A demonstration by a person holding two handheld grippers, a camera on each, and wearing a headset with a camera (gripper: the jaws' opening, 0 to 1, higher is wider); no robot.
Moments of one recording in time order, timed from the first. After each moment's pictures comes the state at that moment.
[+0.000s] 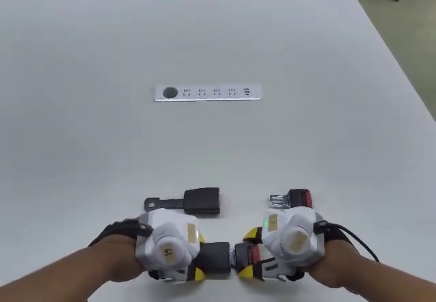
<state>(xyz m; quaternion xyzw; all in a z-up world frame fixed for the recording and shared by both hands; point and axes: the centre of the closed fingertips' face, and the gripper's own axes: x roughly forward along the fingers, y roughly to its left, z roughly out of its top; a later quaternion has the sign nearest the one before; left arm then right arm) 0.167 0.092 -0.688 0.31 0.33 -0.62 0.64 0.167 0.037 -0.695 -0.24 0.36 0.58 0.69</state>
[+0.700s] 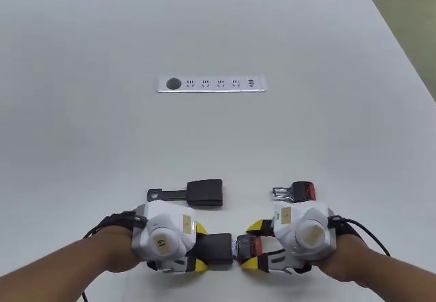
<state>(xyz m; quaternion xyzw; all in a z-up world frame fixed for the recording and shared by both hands) 0.167 0.095 -0.690 0.29 0.32 -0.63 0.65 0.166 0.035 -0.693 -0.21 0.34 0.59 0.70</state>
